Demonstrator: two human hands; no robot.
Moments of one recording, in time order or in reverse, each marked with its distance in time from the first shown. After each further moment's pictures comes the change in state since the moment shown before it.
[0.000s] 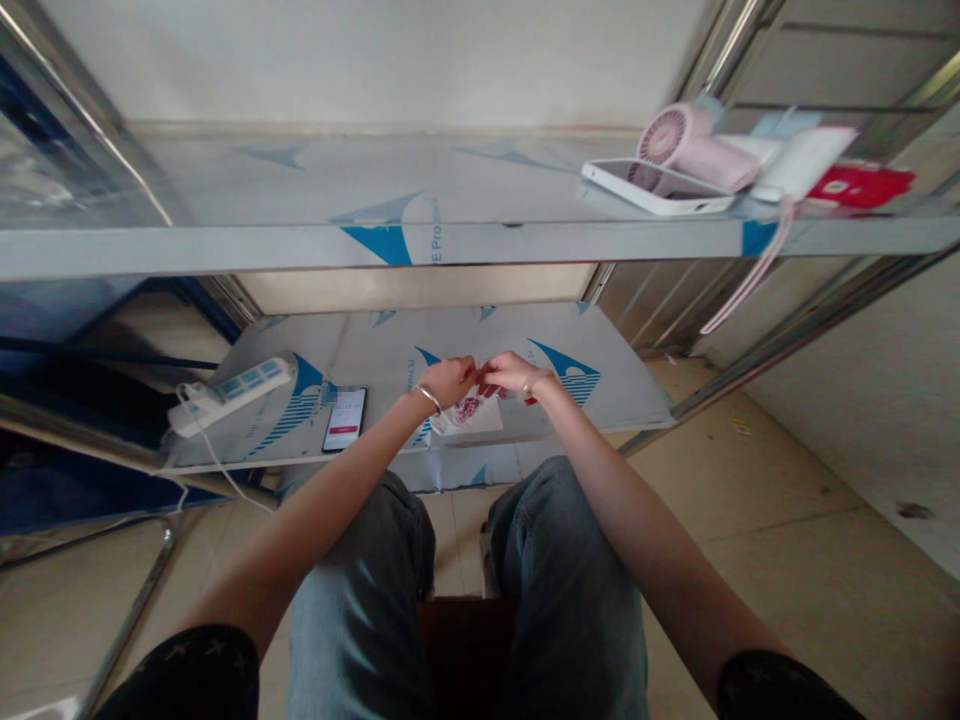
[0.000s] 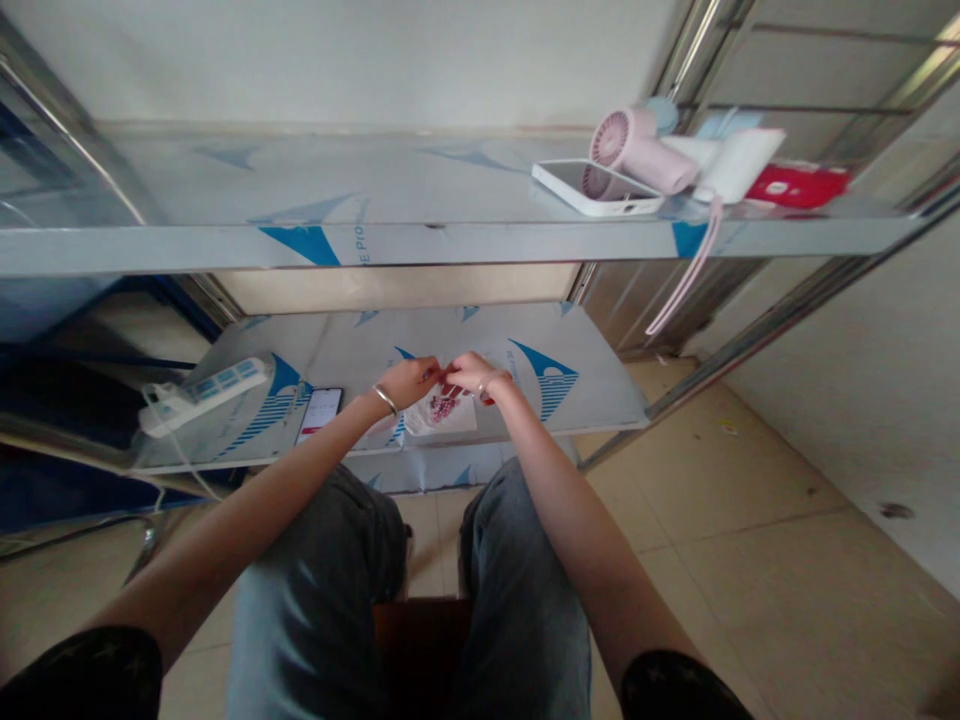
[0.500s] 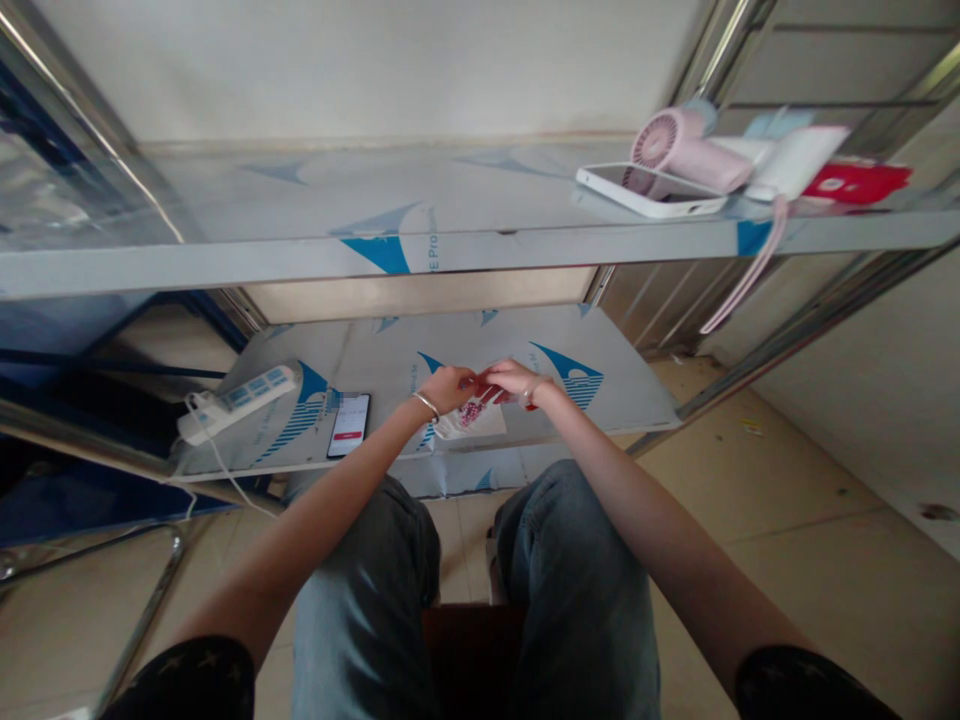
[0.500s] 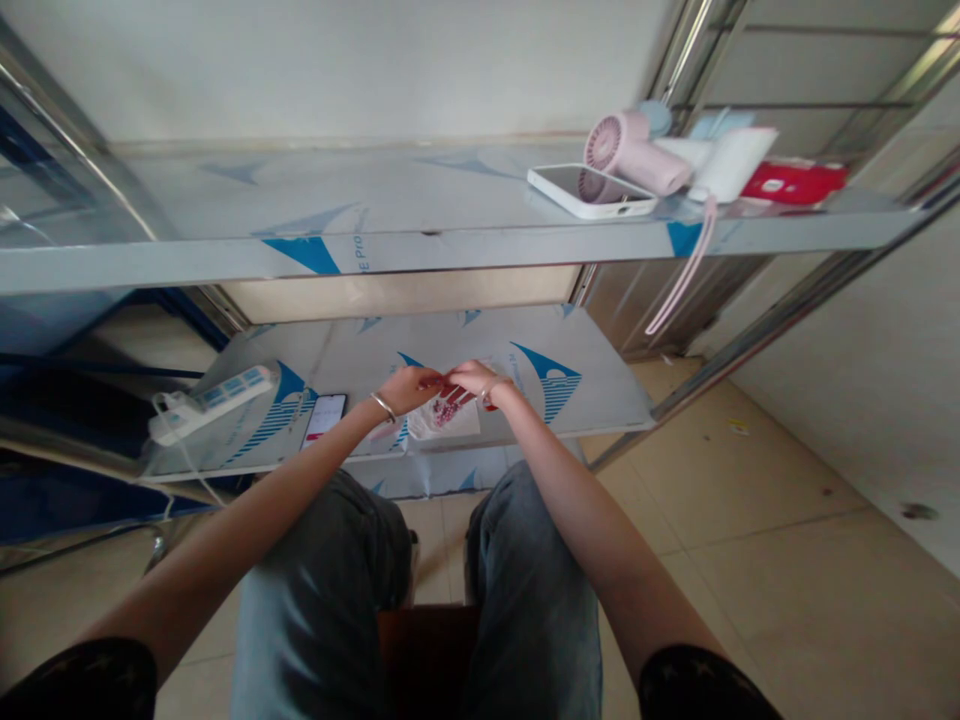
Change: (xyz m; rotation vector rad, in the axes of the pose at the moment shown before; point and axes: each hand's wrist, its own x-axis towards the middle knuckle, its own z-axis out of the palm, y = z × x) left_hand -0.004 -0.004 0.000 -0.139 -0.040 -0.004; right_hand -0.001 -0.001 0.004 0.277 0.009 0.057
